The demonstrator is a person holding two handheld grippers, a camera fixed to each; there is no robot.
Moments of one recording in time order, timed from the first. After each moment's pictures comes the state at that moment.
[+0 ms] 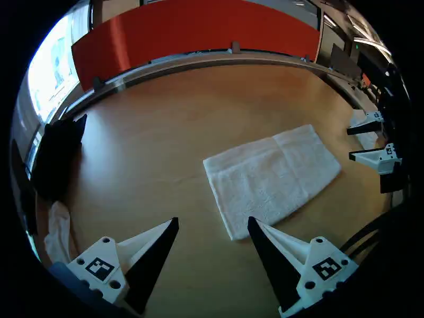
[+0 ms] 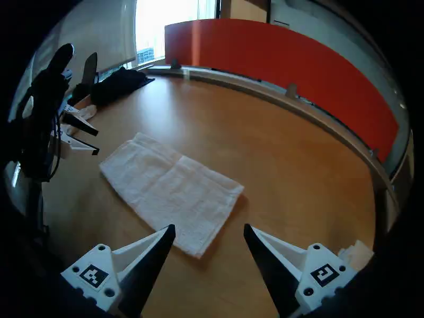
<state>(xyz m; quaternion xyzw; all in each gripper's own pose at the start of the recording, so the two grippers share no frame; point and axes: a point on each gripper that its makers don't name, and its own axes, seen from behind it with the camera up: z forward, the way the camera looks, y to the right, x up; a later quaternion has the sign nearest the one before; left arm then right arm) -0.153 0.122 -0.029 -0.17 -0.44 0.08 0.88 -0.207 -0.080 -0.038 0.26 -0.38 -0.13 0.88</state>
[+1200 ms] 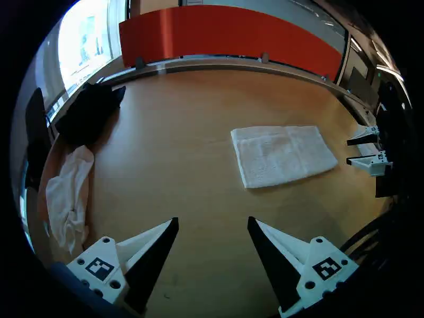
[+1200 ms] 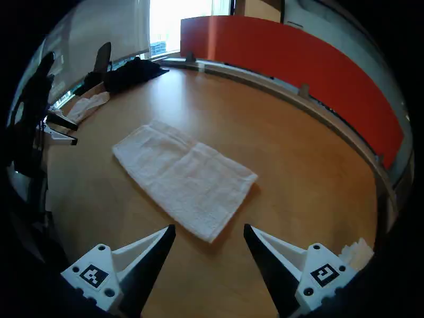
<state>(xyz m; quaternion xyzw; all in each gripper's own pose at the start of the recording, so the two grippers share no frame) -0.140 0.062 -0.122 -0.09 -0.43 0.01 0.90 -0.218 -0.077 -0.059 0.29 -0.39 -0.15 0.86</state>
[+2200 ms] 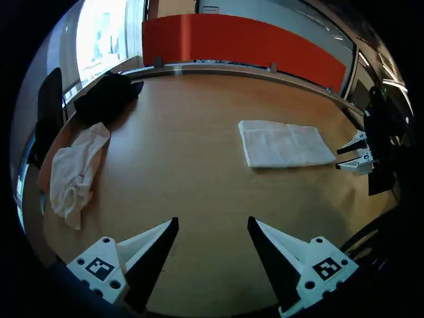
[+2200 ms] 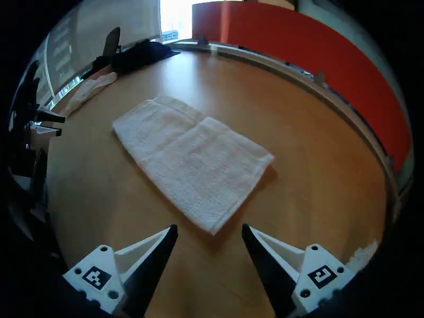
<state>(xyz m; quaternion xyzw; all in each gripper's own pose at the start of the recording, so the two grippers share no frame) -0.149 0.047 -0.180 -0.06 -0.40 -0.02 0.91 -0.261 -0.071 -0.065 0.32 -0.42 -0.17 0.83</state>
